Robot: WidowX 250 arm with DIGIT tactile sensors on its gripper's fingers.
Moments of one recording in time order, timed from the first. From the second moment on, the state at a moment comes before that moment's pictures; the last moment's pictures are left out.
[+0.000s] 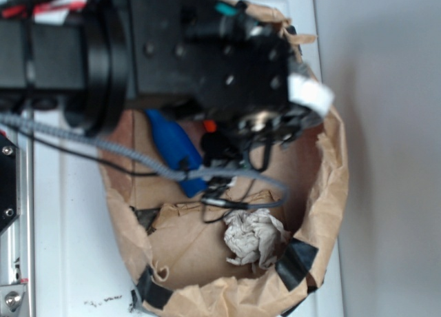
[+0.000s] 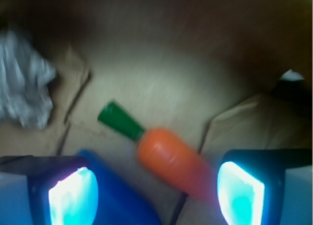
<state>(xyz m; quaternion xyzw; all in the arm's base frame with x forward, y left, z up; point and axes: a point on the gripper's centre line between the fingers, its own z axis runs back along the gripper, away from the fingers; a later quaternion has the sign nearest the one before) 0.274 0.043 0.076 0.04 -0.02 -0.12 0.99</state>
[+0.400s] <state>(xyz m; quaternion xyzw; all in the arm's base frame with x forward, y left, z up) 0.283 0.043 0.054 0.06 -0.04 -0.19 0.98</state>
